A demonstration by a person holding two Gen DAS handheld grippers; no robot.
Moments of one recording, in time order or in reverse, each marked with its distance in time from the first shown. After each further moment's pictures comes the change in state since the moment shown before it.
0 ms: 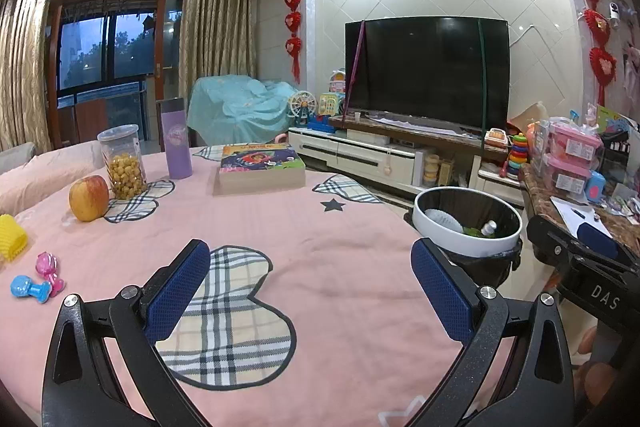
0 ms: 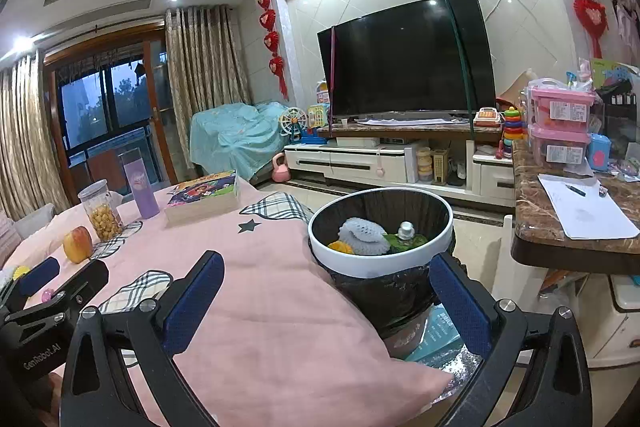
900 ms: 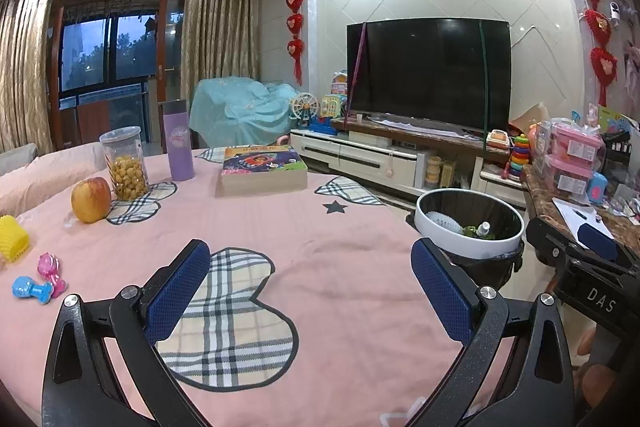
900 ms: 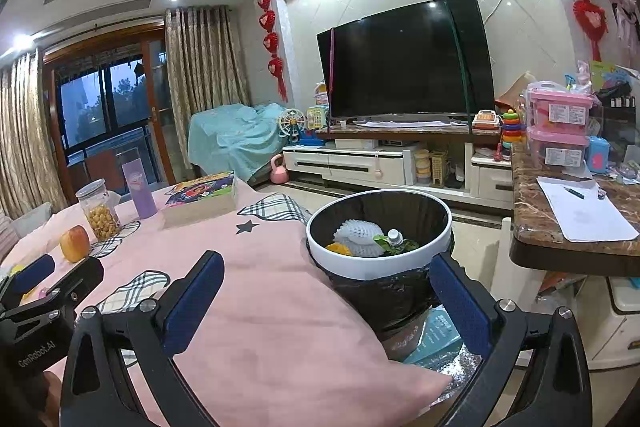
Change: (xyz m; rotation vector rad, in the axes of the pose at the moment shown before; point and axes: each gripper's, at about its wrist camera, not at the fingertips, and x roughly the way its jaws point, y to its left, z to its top) left arm -0.001 0.001 0.000 0.000 -0.006 0.007; right arm 0.002 -0.001 -0.001 -0.003 -0.006 -0.005
